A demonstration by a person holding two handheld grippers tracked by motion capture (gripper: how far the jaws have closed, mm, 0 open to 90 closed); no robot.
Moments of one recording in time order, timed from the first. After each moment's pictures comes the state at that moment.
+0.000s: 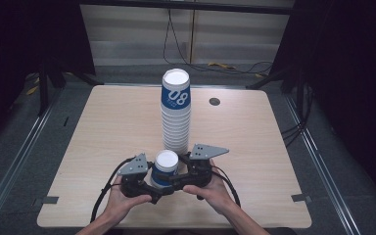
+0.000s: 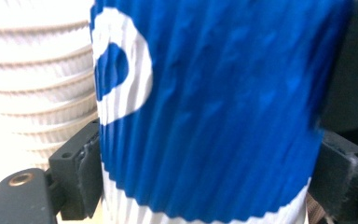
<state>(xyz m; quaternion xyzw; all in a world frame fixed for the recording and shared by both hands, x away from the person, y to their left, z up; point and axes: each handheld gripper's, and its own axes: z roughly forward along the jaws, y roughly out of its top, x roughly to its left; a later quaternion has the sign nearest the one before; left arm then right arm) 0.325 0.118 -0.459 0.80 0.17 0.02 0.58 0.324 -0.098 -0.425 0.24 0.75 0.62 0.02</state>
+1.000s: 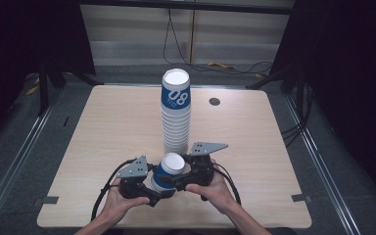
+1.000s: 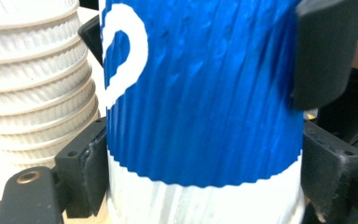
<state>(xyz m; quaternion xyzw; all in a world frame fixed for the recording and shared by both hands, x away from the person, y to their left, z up) 0.323 0.120 -0.458 0.81 0.15 0.01 0.57 0.329 -0.102 -0.422 0.27 0.77 0.58 -0.01</state>
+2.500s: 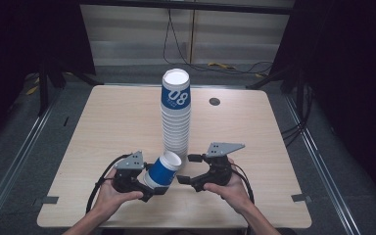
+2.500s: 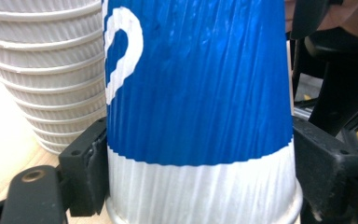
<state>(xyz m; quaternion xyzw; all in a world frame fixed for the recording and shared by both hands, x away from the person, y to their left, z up) 0.337 0.134 -0.454 0.84 0.16 -0.01 0.52 0.326 -0.146 -0.420 0.27 0.80 0.54 0.03</state>
